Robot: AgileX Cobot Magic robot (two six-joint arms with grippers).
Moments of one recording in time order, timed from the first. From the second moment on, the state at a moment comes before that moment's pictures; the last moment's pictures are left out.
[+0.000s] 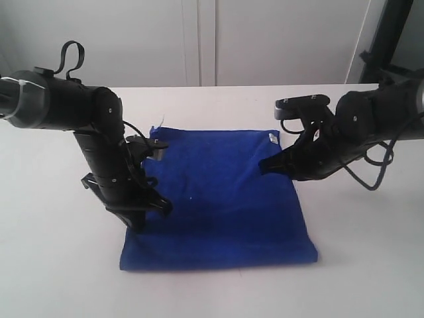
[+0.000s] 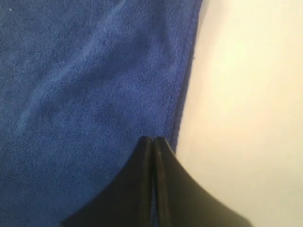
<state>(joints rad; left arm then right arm) -0.52 1.98 -1.30 -0.21 0.91 0.18 0.32 1.81 -1.03 0.07 0.33 0.01</state>
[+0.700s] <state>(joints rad) -0.52 1.79 -1.30 -0.24 0.94 0.18 0.32 1.58 -0.88 0.14 0.49 0.00</state>
